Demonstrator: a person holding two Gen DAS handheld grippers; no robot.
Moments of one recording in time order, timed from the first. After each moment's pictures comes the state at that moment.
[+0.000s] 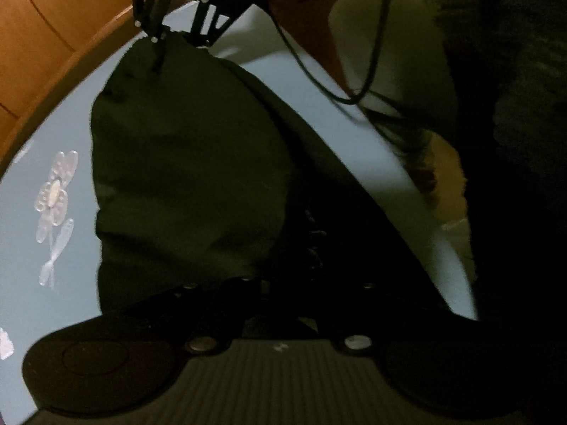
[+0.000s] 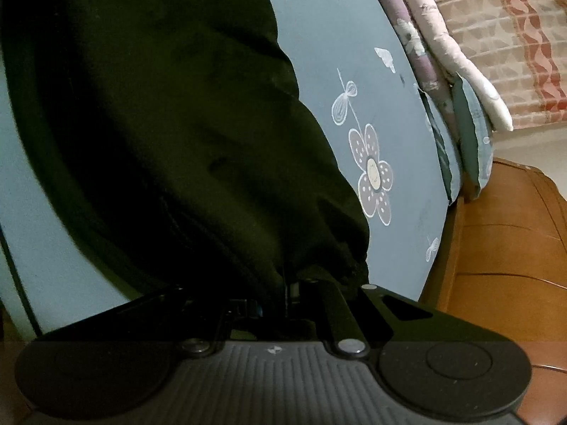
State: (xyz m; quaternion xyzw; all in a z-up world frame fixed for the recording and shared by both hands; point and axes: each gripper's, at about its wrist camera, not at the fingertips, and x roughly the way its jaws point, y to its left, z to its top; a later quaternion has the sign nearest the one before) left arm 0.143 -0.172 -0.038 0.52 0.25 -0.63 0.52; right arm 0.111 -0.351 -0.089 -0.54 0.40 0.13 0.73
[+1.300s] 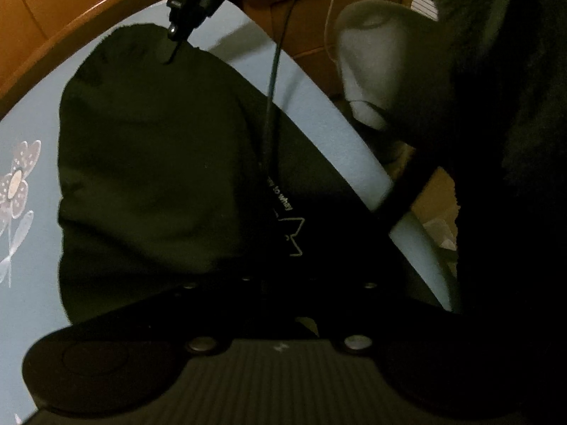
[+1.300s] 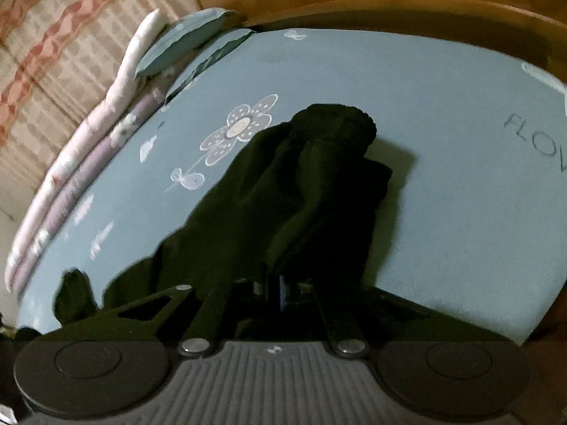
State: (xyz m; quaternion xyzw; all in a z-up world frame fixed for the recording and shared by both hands) left arm 0.174 -0.167 -0.039 0.49 0.27 -0.68 0.48; right arm 0.065 -0.427 -0.075 0.35 0.33 -0.11 0.87
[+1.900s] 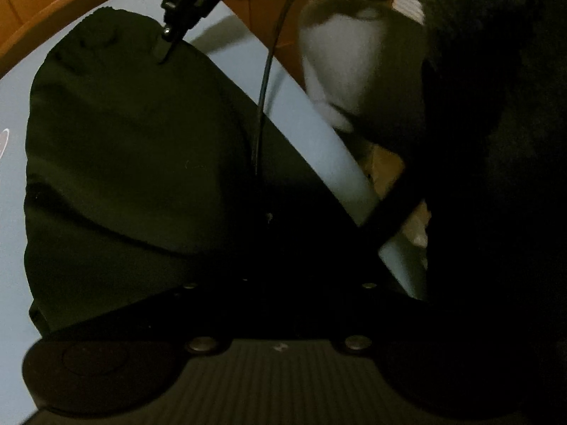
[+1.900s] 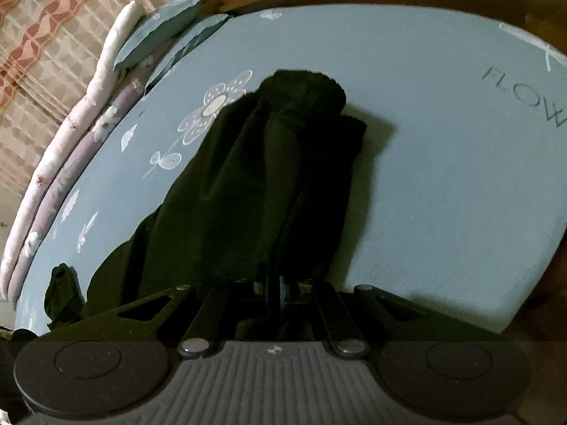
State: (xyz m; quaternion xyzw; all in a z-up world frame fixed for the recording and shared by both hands) left arm 0.174 -0.176 -0.053 0.47 0.32 -0.69 0.45; right arm 0.059 -0.423 -0.098 0.37 0.36 -0.13 0.85
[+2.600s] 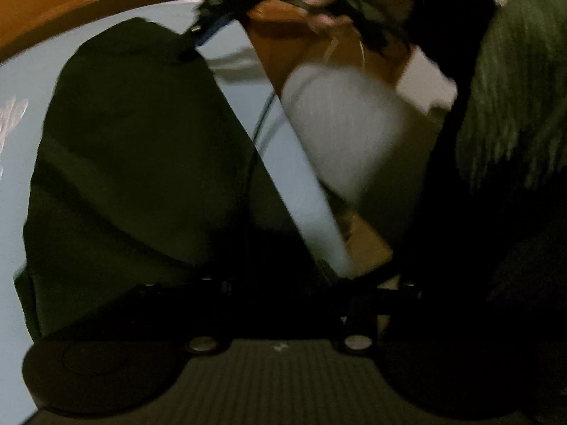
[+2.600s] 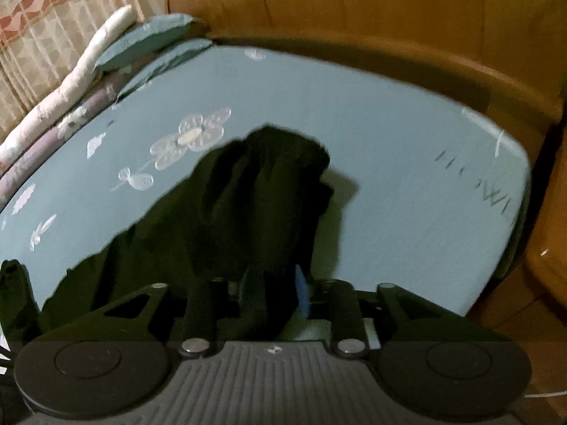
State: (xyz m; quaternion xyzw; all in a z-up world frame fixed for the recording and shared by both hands) left arm 0.183 -0.167 -0.021 0.34 0.38 -0.70 0.50; right arm 0.054 -0.402 -0.048 0.25 0.35 -0.23 0.87
